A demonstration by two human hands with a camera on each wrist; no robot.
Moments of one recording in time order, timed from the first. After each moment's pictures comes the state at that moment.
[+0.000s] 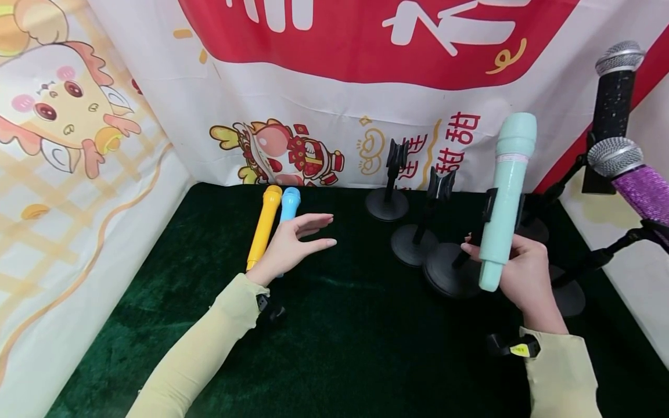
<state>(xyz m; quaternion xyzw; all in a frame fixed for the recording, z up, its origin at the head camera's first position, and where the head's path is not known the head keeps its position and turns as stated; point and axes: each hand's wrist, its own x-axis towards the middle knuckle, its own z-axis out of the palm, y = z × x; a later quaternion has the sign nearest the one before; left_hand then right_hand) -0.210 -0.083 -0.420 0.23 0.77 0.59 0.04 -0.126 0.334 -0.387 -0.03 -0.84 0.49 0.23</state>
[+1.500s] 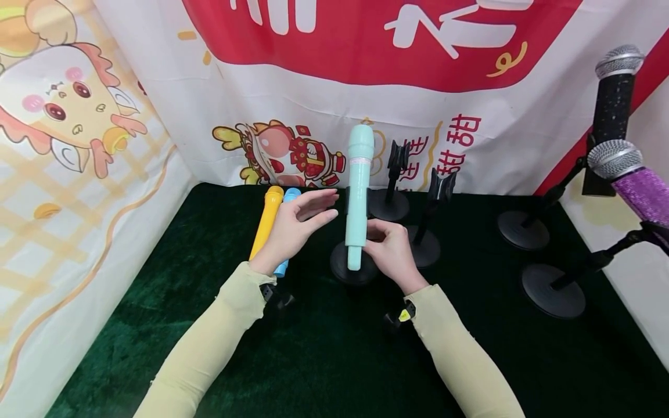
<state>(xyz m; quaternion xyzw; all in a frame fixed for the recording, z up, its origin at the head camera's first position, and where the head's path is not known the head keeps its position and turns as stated) -0.210 -0.065 -0.376 0.25 0.72 0.65 -0.04 -0.197 0.164 -0.426 0.14 -0.80 0.58 0.10</state>
